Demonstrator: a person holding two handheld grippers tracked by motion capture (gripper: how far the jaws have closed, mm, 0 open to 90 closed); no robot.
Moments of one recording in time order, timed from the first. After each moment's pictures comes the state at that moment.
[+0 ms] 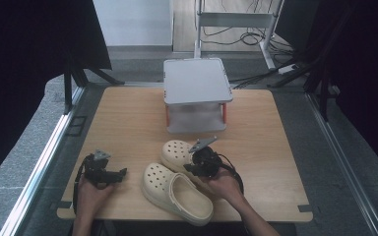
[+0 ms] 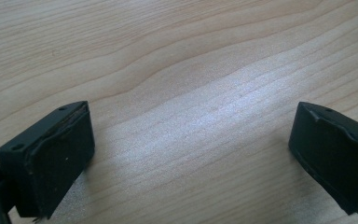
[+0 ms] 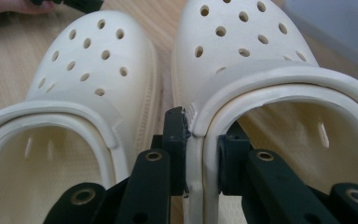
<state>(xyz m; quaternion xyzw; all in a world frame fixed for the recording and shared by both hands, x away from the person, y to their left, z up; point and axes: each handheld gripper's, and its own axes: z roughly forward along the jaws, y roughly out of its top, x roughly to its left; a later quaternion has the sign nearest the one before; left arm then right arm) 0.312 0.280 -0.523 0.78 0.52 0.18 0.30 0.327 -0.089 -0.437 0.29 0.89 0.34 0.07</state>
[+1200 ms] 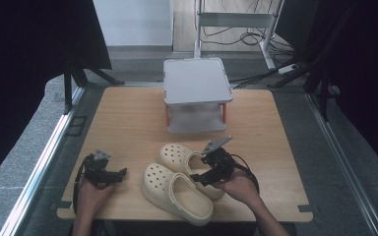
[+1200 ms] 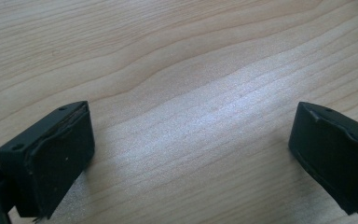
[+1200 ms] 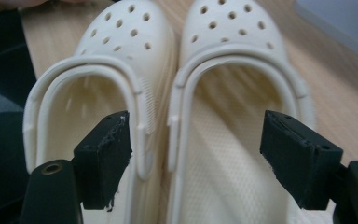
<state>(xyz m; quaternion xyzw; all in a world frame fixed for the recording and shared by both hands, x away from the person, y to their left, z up) 0.312 0.280 -0.523 0.78 0.52 0.18 0.30 0.318 -0.124 -0.420 0.25 0.90 0.35 0.03</state>
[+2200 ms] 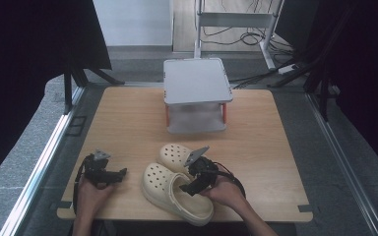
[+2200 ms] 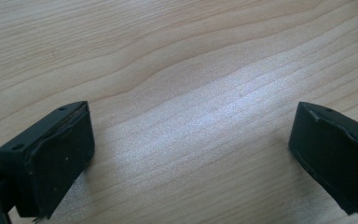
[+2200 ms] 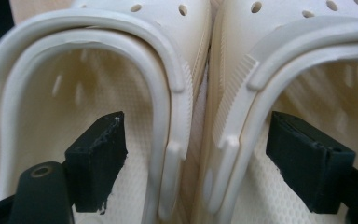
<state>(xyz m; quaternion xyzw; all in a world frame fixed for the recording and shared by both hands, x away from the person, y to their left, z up) 0.312 0.280 -0.523 0.78 0.52 0.18 0.30 0.313 -0.082 -0.455 0.20 0.93 0.30 0.03</state>
